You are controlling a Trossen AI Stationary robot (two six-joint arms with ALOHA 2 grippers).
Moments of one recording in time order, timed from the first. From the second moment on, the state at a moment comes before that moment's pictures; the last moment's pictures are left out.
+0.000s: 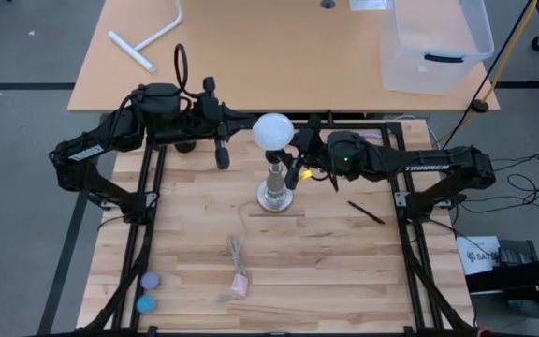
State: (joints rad) left arm 0.11 1.40 1.89 -0.62 -0.14 0.24; right arm -0.02 1.43 1.32 0.00 0.37 0.01
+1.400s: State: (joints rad) left arm 0.11 1.40 1.89 -0.64 -0.14 0.23; right arm 0.05 1.47 1.32 -0.01 0.65 0.10
